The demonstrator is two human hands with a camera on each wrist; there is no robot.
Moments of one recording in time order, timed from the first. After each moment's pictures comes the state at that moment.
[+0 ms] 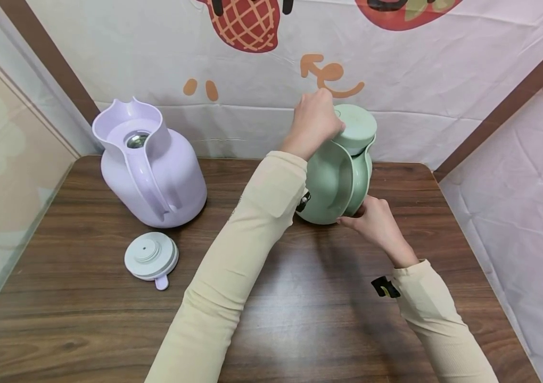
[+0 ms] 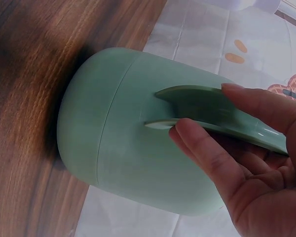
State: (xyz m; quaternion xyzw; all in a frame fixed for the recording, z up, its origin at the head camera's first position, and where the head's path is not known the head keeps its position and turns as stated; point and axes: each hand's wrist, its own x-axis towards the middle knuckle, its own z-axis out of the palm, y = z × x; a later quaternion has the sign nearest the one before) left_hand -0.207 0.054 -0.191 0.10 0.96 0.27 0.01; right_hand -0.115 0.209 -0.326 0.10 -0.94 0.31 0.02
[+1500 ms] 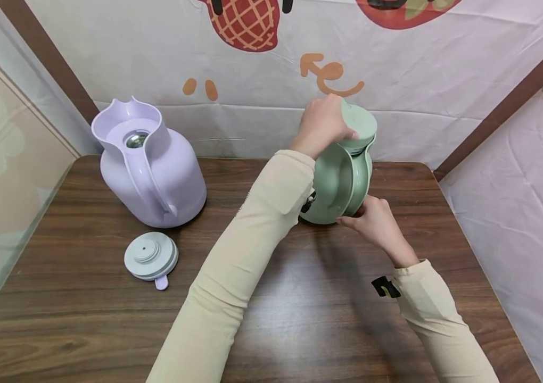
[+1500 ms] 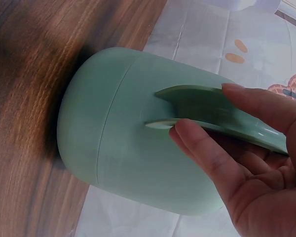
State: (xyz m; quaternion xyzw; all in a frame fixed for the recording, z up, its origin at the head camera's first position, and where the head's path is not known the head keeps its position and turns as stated) left_hand -0.209 0.065 -0.196 0.12 0.96 0.24 0.05; right_hand -0.116 0.210 -0.326 0.10 -0.95 0.31 0.02
